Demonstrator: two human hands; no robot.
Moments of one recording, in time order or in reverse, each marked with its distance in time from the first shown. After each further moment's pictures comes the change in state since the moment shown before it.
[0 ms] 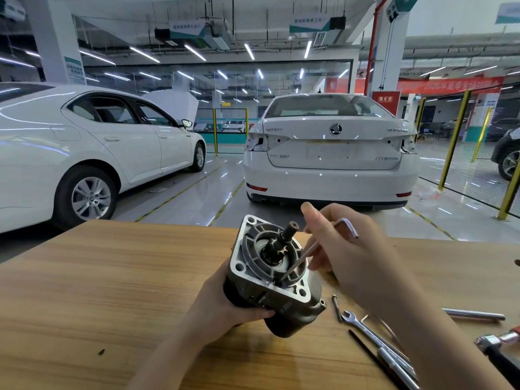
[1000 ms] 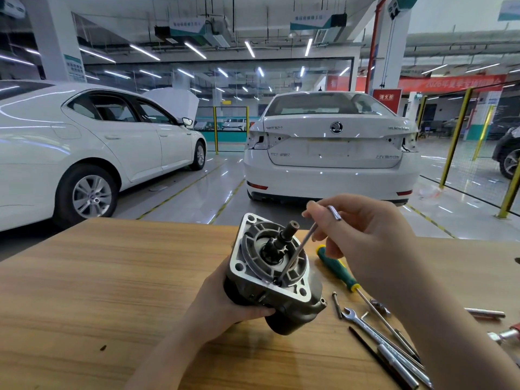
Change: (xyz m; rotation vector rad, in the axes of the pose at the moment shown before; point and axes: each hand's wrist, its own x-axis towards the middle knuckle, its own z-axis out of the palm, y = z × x) left_hand -0.003 0.004 0.000 0.004 -0.004 0.029; right_hand -0.001 -0.010 -0.007 0.074 0.043 -0.120
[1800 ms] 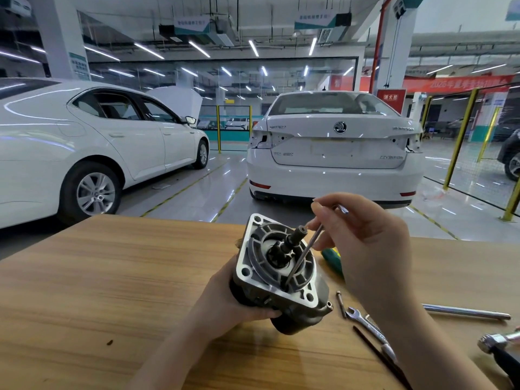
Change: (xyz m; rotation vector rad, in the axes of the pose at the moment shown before) left_hand -0.003 0.004 -0.001 -0.041 -0.036 -0.001; right_hand 0.000 0.024 0.016 0.193 0.172 -0.292
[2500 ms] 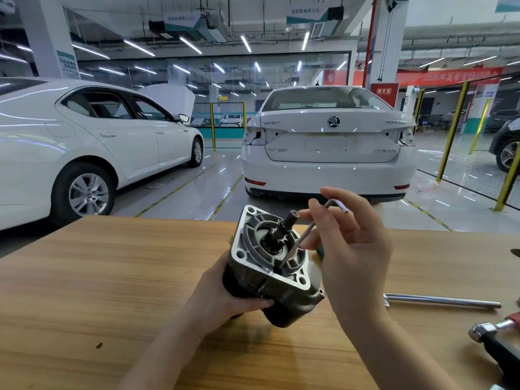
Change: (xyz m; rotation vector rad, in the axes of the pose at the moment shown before) left_hand 0.004 0.003 0.002 0.020 0.037 -0.069; right_hand -0.012 0.013 0.012 0.236 0.201 -0.005
